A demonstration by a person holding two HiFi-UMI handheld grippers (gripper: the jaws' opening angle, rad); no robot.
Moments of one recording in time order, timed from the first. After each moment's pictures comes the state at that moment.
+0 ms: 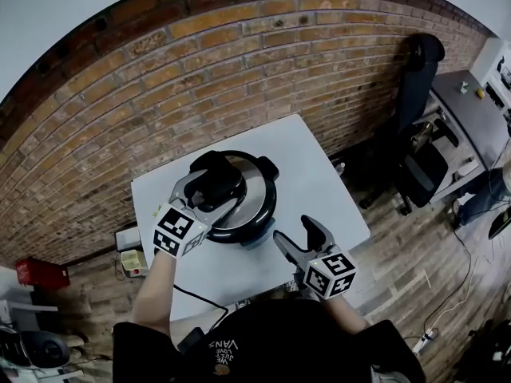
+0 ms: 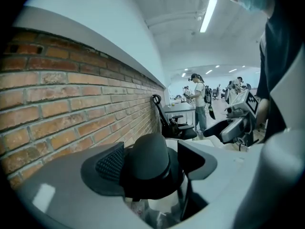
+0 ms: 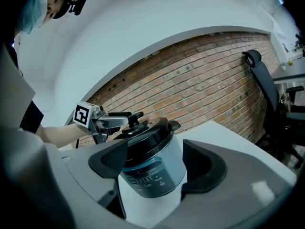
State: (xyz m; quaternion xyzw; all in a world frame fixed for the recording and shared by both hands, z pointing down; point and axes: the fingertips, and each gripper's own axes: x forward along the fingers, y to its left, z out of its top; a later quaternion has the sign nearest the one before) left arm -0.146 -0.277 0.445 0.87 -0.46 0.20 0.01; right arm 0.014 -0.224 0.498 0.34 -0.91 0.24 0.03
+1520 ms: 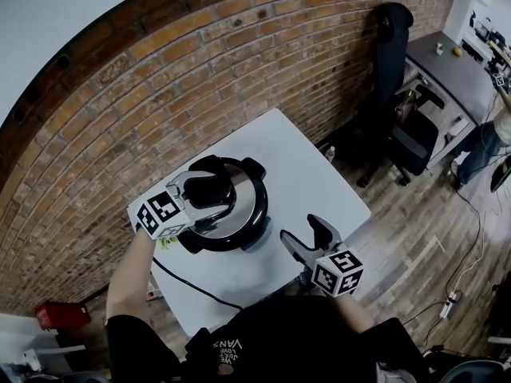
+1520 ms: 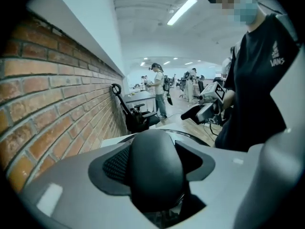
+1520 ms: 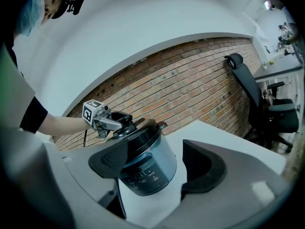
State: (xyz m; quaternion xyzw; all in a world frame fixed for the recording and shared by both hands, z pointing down) left arm -0.123 -0.290 0.466 0.93 -0.20 0.30 -0.01; right arm 0.042 -0.218 0.507 0.41 -0.87 0.27 0.01
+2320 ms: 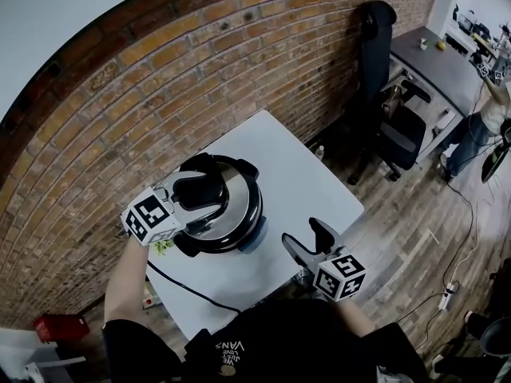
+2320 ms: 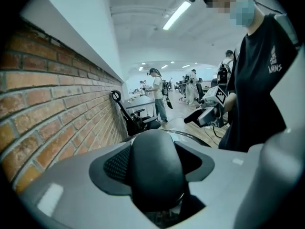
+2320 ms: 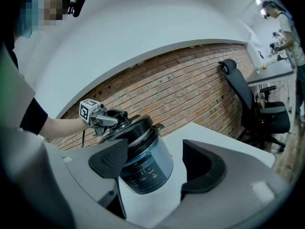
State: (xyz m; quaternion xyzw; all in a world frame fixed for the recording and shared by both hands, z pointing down) left arm -0.121 -0.282 0.437 0.94 -0.20 0.28 -0.03; right arm 0.057 -0.197 0.500 0.45 -0.86 0.26 0.00
